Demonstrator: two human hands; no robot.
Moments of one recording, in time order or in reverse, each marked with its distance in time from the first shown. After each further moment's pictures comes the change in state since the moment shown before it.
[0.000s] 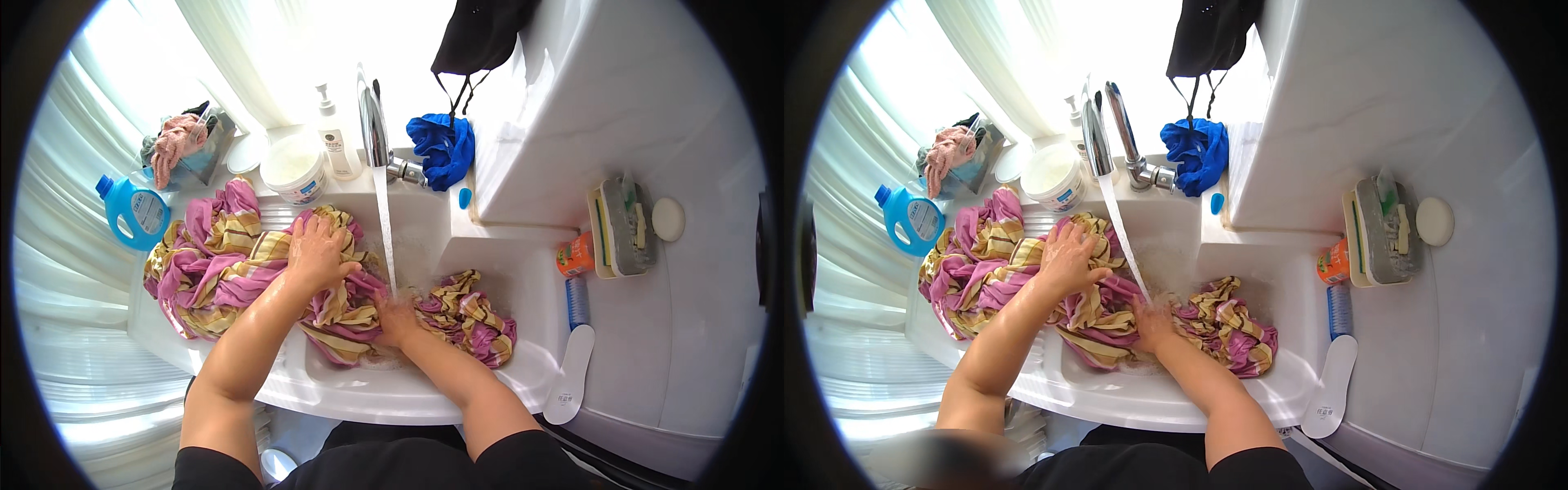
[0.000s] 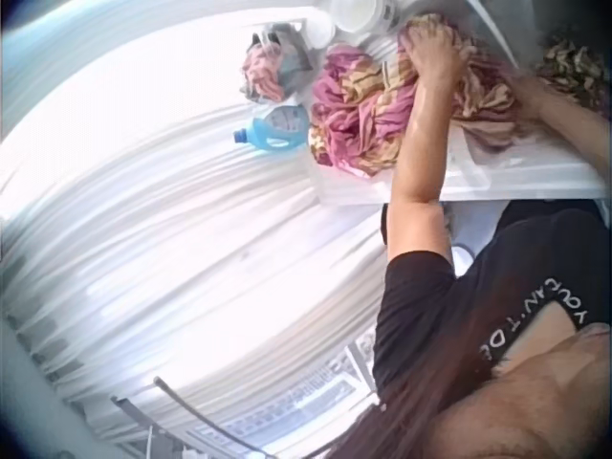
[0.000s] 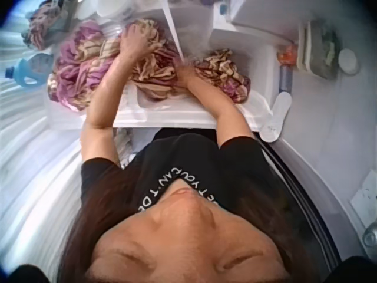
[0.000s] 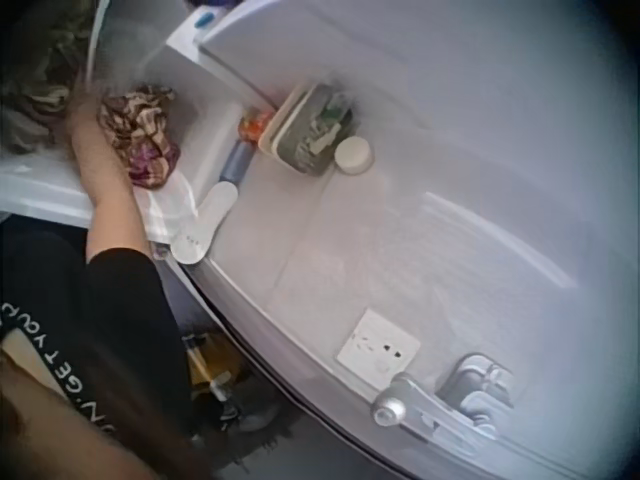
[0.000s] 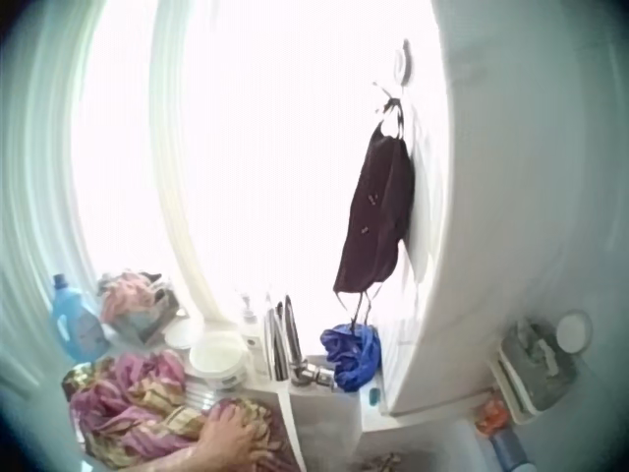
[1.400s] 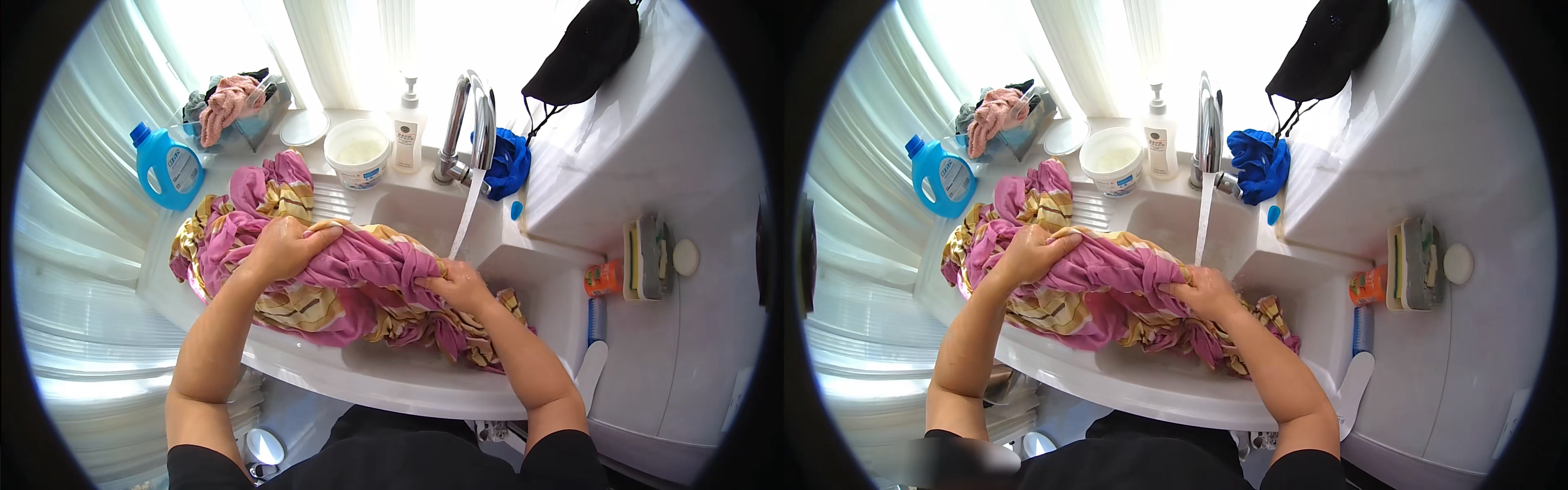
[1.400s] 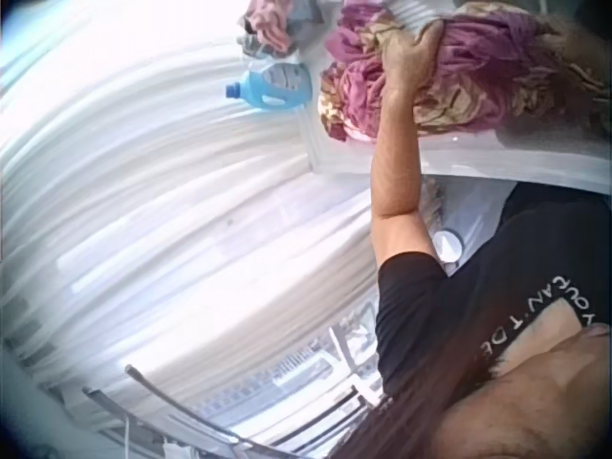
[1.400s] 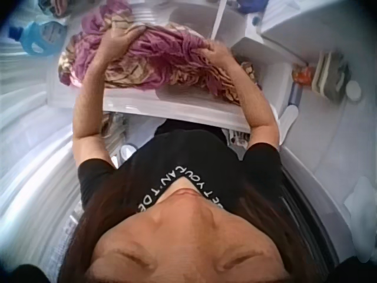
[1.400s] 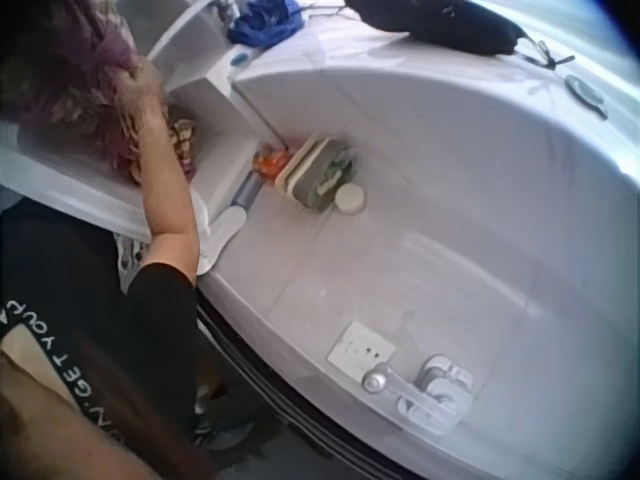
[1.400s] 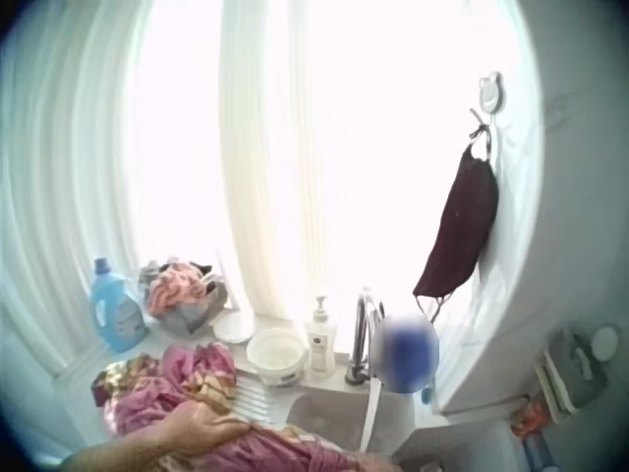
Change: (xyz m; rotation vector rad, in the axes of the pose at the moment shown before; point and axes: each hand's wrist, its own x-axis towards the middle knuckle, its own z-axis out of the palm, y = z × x) left_hand -0.083 -0.096 -0.072 -0.580 0.056 -0.243; right_hand 0.007 0.001 -0.161 0.804 0.046 0.014
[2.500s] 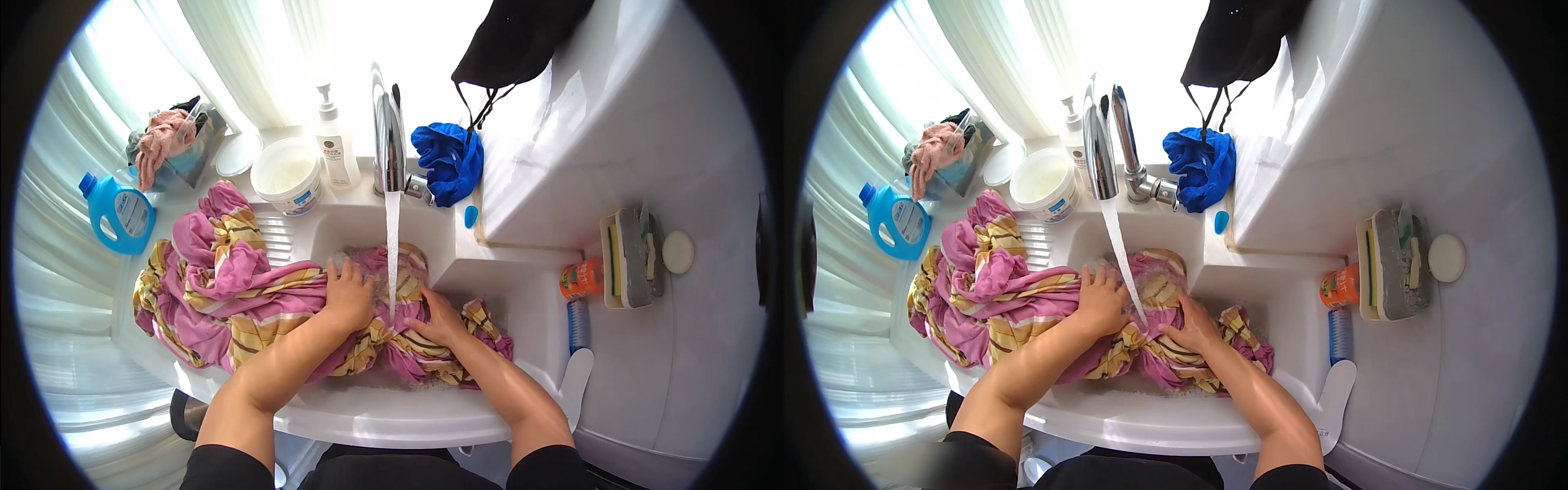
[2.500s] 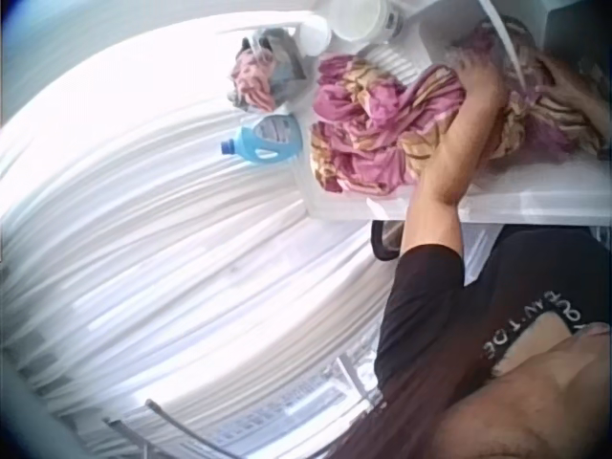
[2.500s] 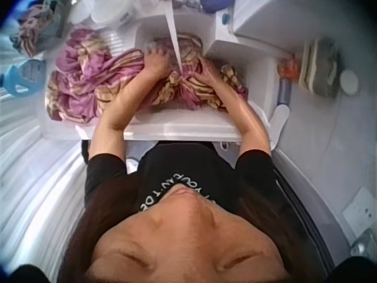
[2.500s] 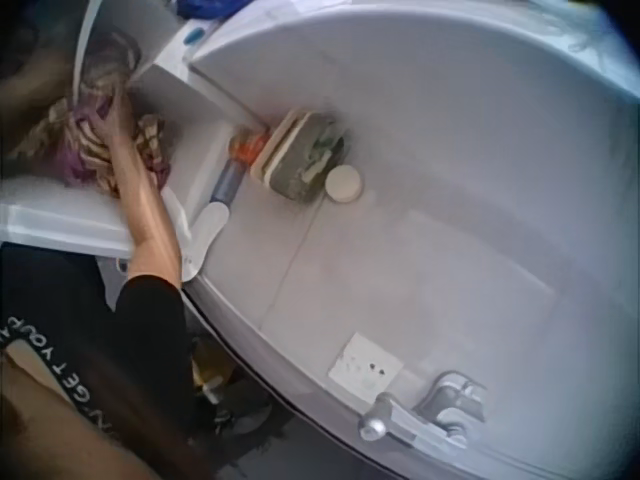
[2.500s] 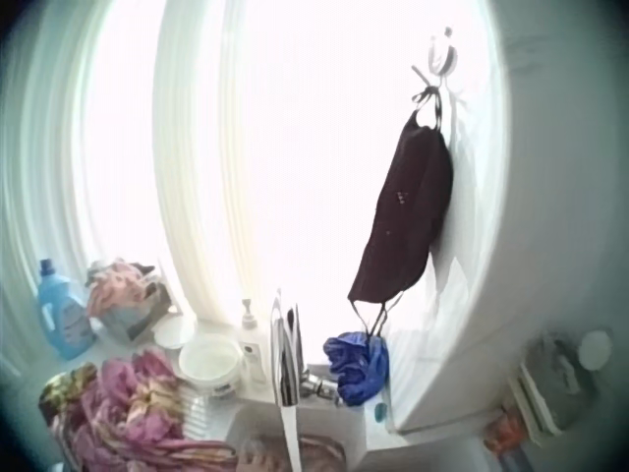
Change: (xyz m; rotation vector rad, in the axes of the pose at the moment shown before) left_hand 0.056 0.025 0.230 0.764 -0.190 0.286; right_hand -0.023 0.158 0.026 -0.147 0.087 0.191
